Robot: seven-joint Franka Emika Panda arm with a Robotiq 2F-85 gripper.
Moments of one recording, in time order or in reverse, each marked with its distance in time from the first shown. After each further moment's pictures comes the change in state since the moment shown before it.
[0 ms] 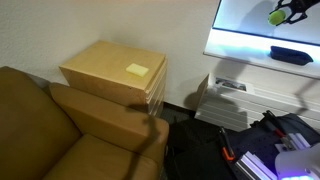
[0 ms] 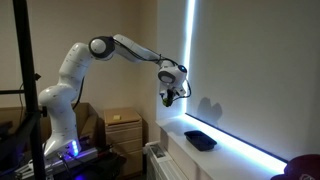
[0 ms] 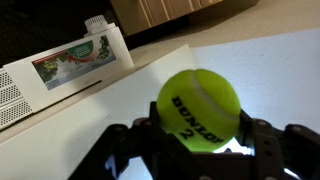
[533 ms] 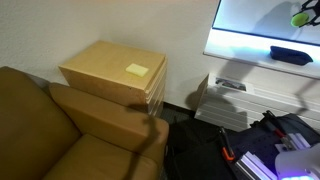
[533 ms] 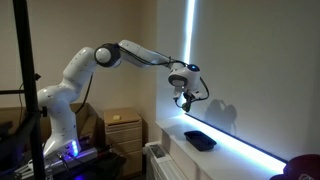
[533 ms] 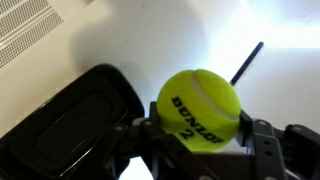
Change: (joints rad) arm -0.161 0.184 0.037 0.251 -0.061 0.169 0.112
